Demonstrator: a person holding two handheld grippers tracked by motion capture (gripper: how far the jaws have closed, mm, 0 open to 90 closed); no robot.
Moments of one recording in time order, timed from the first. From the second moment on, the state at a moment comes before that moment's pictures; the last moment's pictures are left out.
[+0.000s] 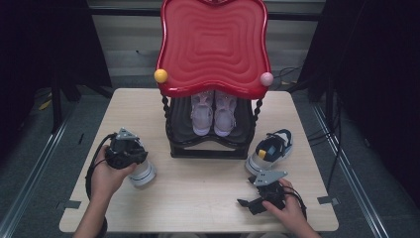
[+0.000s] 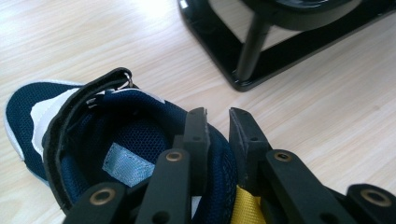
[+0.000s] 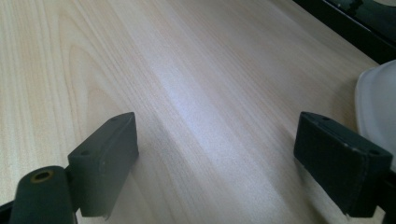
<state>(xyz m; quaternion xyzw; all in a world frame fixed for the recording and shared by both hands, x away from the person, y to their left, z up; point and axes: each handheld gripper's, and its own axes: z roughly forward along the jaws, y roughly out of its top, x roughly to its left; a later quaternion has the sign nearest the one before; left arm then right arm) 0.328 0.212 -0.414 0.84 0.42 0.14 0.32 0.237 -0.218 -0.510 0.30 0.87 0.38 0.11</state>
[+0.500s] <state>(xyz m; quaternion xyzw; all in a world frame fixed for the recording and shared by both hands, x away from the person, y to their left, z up) 0.331 0.201 -0.418 0.86 0.39 0.10 0.32 0.237 -0.218 -0.510 0.30 0.87 0.38 0.11</state>
